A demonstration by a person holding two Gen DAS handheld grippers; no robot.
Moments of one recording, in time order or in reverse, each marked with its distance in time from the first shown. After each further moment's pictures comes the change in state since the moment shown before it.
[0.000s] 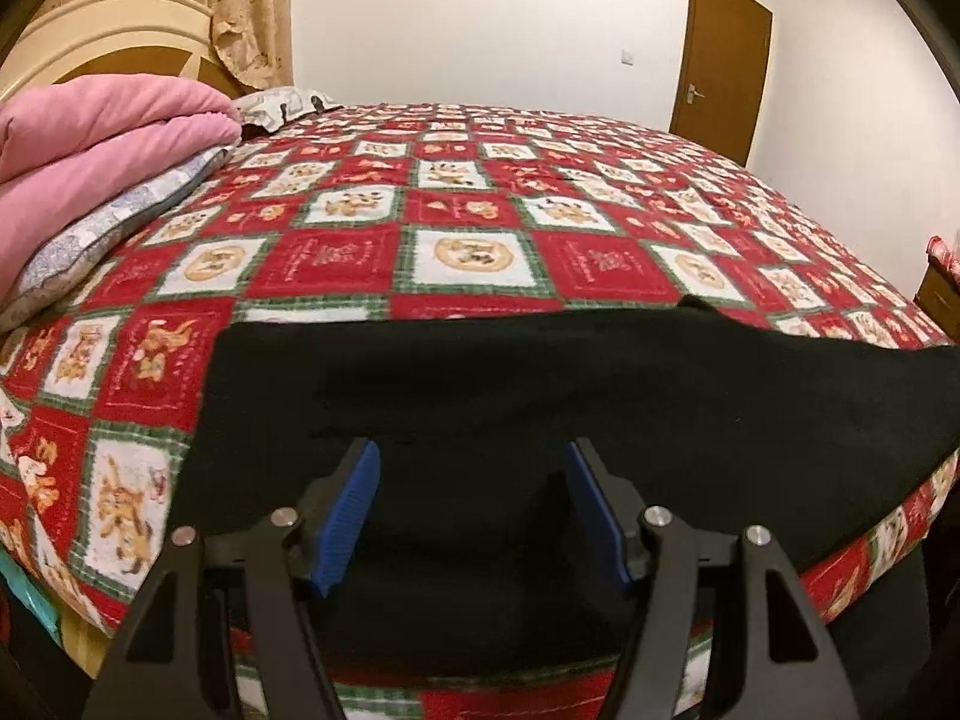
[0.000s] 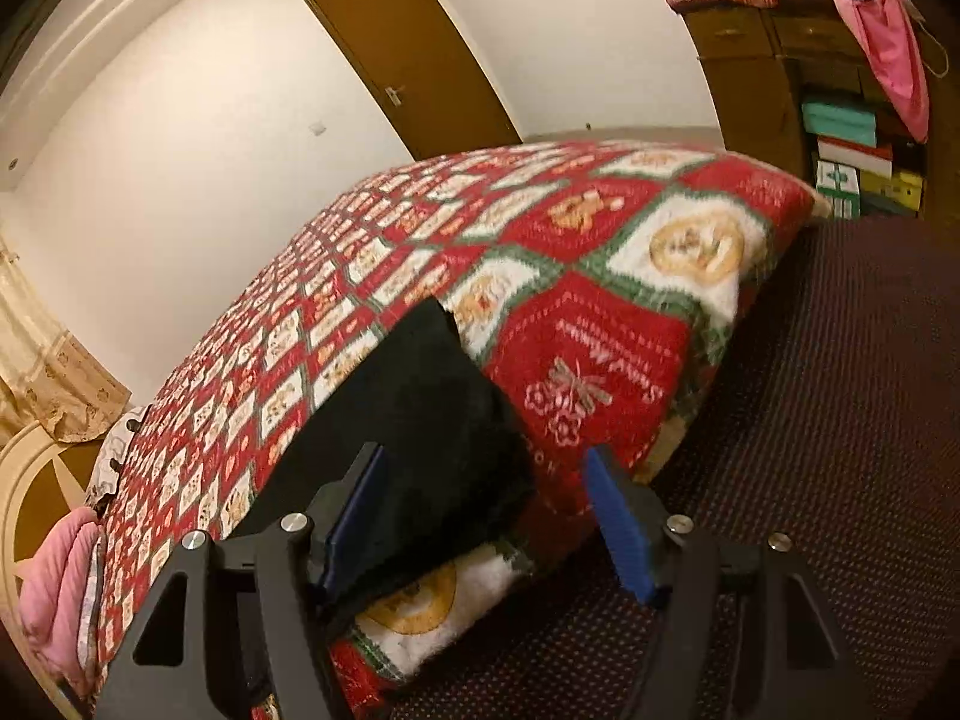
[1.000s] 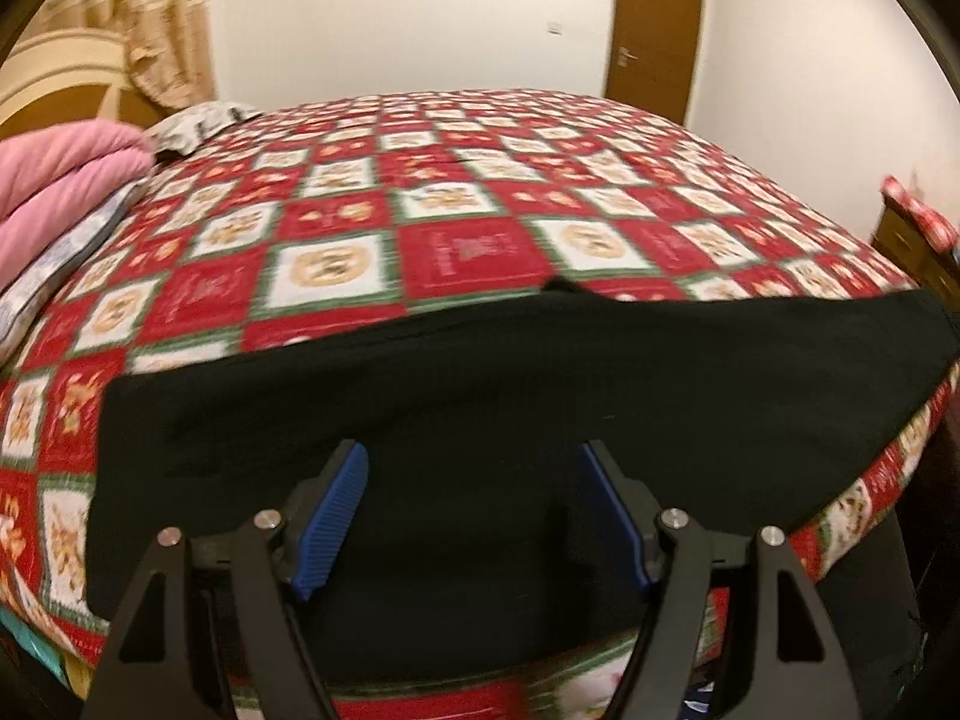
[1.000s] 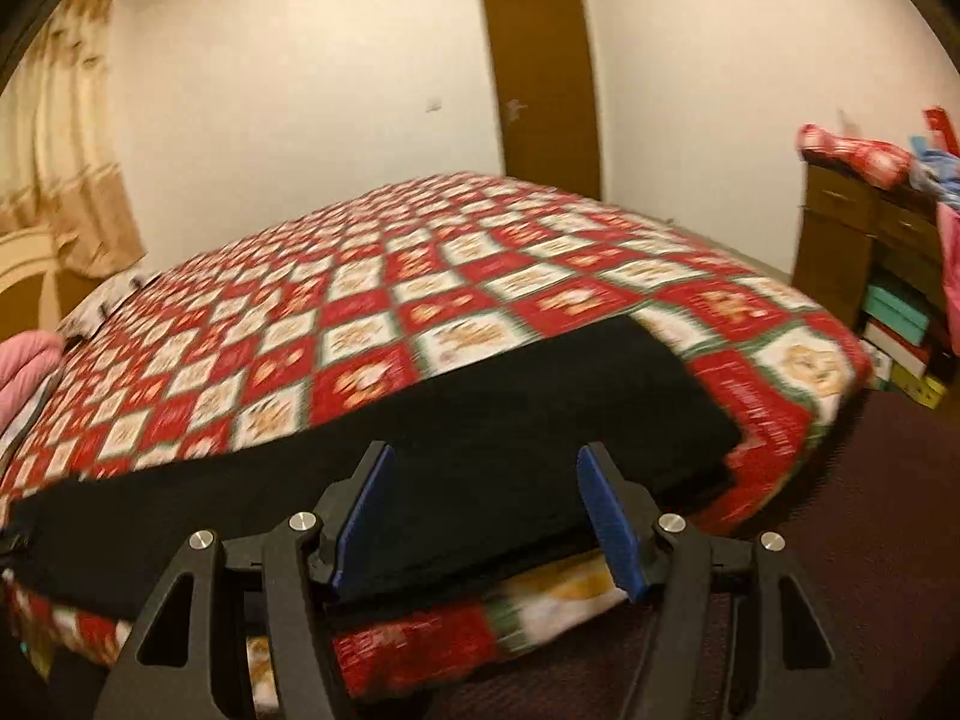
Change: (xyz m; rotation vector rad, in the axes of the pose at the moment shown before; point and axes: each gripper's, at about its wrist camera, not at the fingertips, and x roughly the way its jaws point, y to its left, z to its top) left arm 0.004 -0.066 0.010 0.138 0.056 -0.103; right arm -0.014 0.103 -0.046 -0.452 -0.070 0.002
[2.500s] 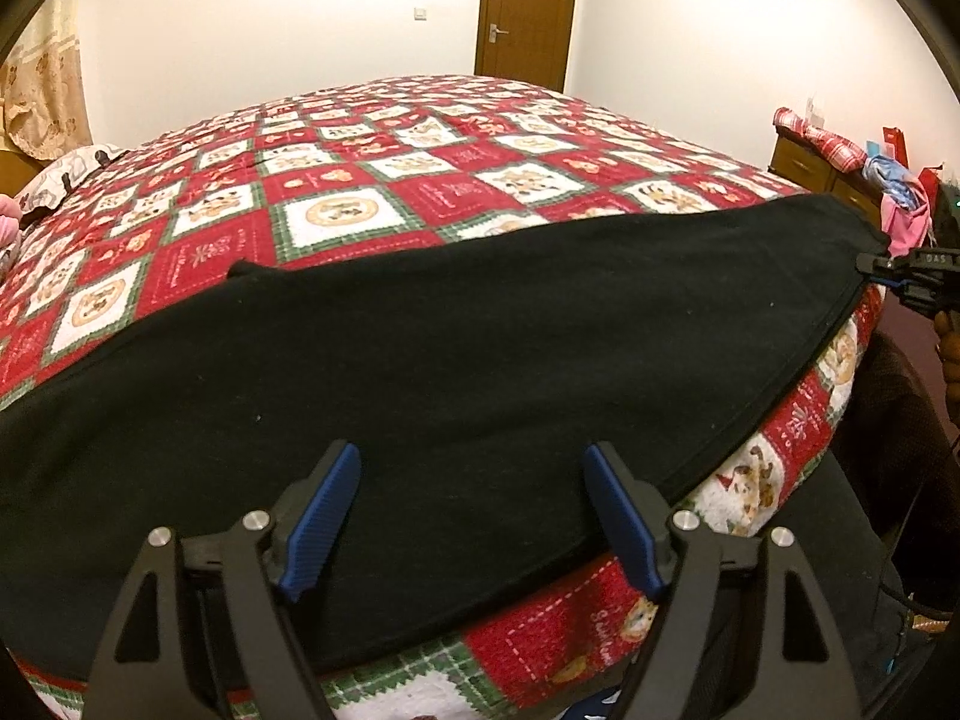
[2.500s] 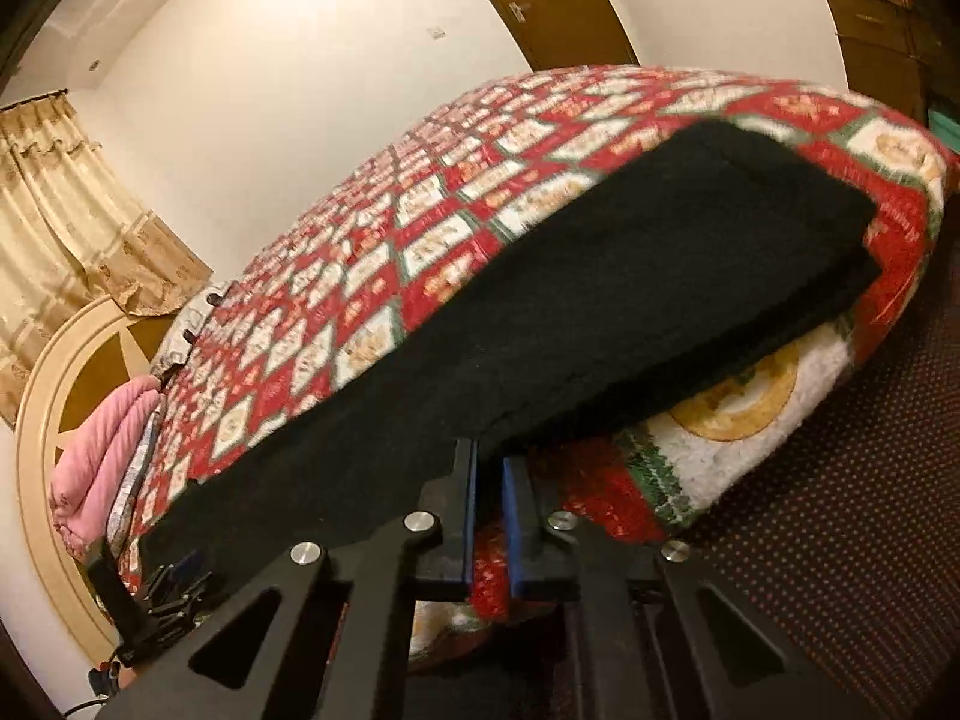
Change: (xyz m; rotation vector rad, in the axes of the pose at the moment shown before) left arm 0.018 -0.103 -0.016 0.170 0.023 -0.211; right arm 0.019 0.003 -0.032 0.273 0.191 0.263
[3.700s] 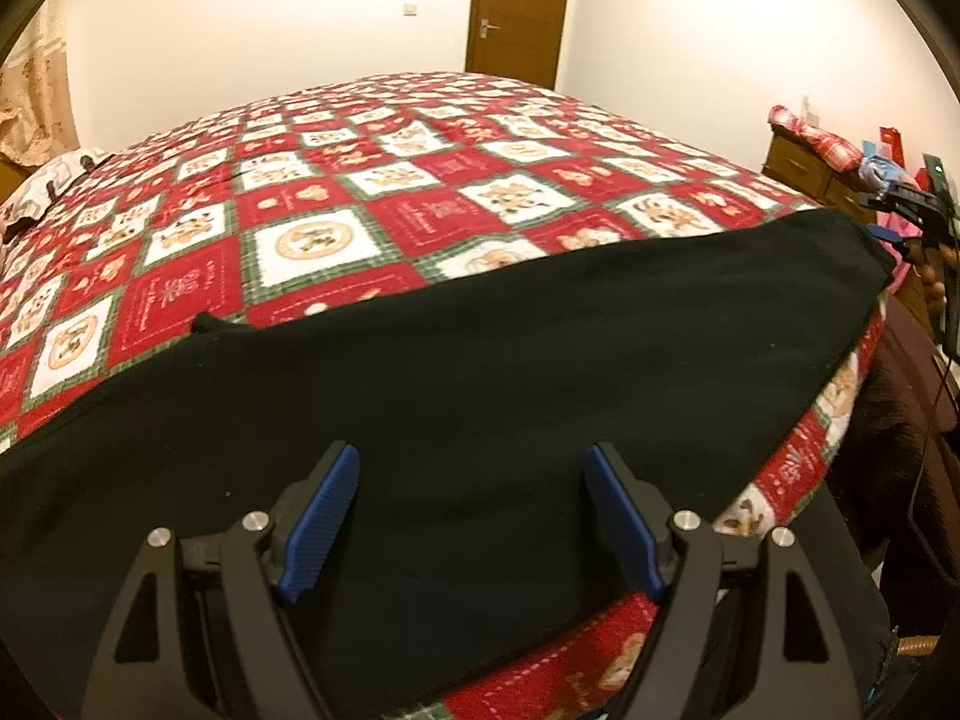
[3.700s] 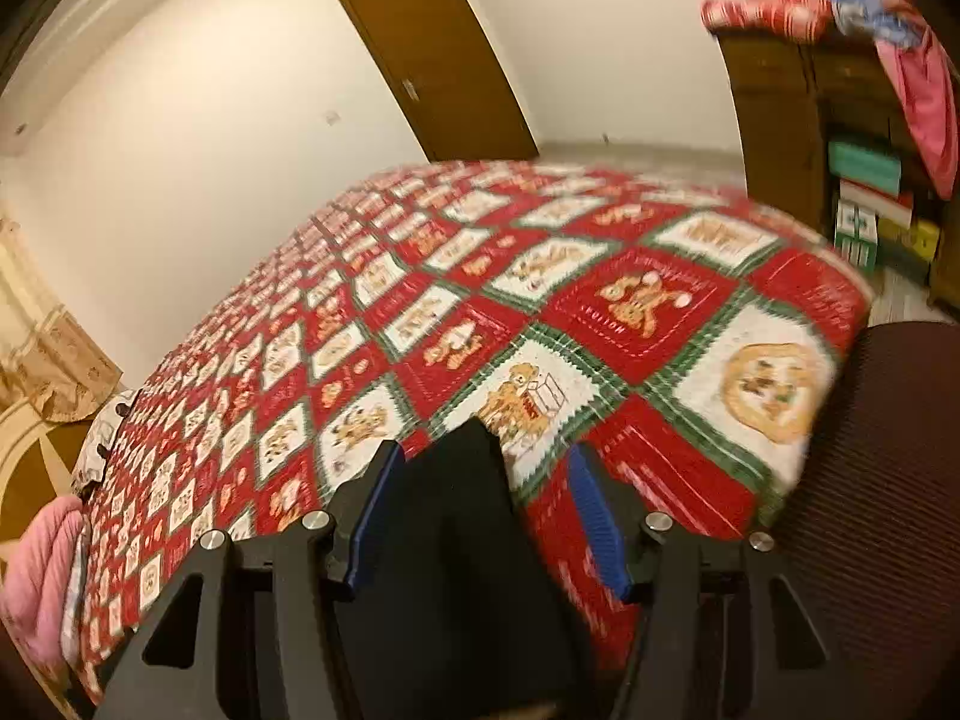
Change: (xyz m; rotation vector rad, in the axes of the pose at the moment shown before) left arm 0.015 -0.004 0.026 0.002 0.017 -0.013; right arm -0.014 -0.086 0.121 0.127 -0.144 -0.242
